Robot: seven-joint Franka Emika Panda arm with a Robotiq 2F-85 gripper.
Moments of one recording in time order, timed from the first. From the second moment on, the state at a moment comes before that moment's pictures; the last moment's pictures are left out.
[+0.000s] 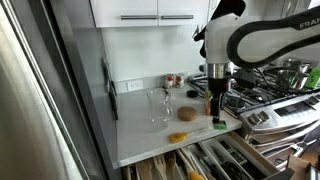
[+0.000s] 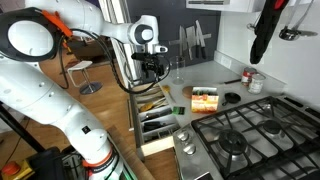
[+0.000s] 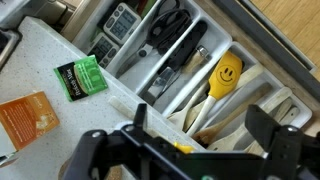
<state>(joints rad) 0.13 -0.28 0.12 -2.25 0.01 1.86 -0.03</state>
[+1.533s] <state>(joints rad) 0.12 0.03 0.12 -1.84 -0.21 1.53 -0.26</state>
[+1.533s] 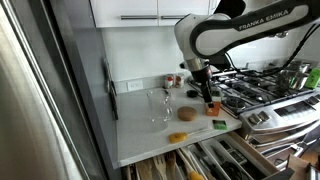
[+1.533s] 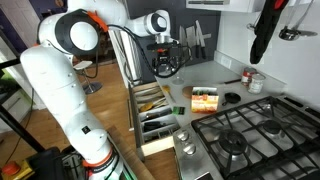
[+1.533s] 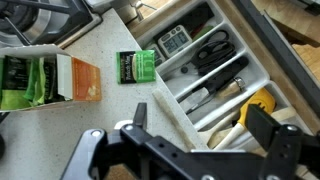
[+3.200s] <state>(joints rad) 0.02 0.02 0.03 -2.18 0.21 2.11 -0.94</state>
